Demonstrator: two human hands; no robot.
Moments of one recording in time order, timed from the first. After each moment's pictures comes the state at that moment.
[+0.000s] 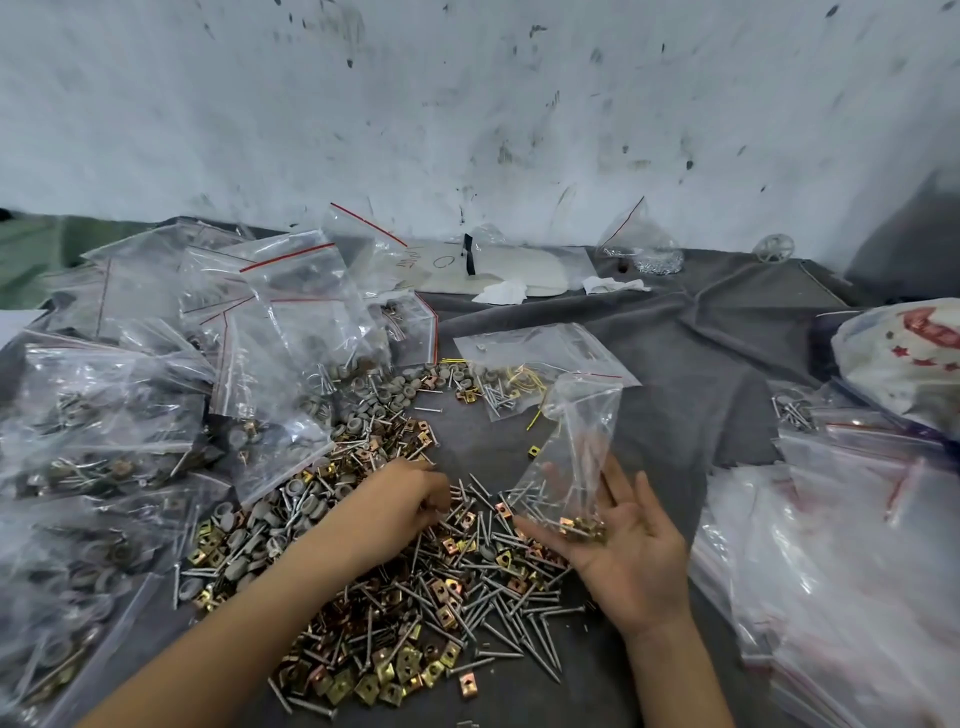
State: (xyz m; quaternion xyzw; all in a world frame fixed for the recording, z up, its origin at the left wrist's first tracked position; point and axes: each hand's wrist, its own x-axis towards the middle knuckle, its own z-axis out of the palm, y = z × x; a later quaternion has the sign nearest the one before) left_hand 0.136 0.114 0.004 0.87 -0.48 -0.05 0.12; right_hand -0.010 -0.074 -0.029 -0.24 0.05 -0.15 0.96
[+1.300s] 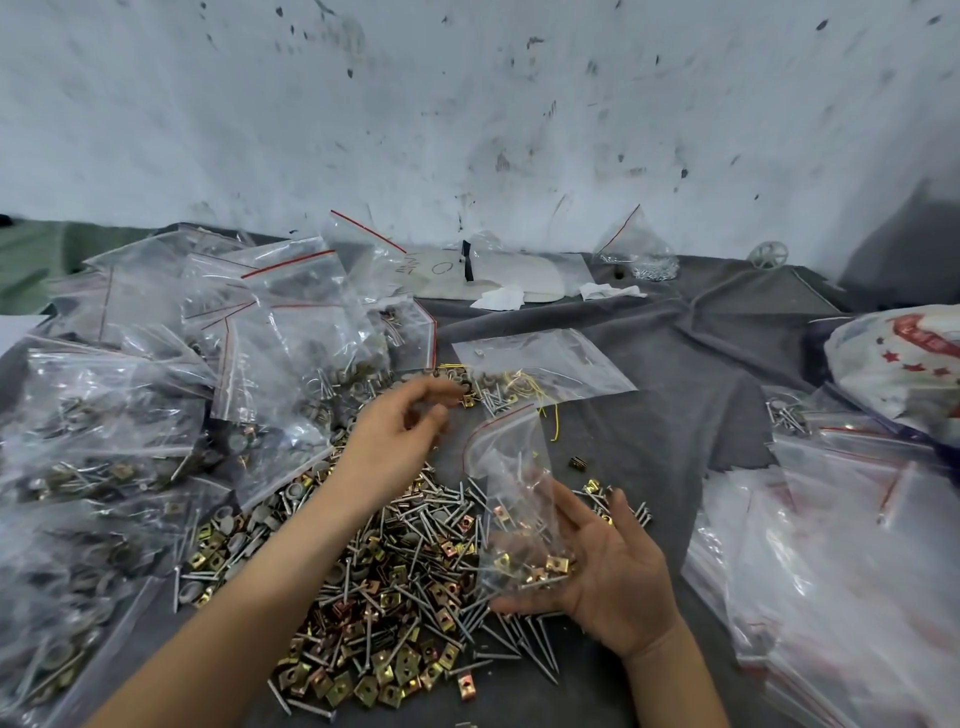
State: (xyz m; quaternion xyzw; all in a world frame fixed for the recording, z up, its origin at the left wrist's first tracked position) left_hand 0.134 0.096 0.051 0.79 -0.32 -0.01 0.52; right_hand -0.017 -0.070 -0.038 -0.30 -0.03 0.08 0.95
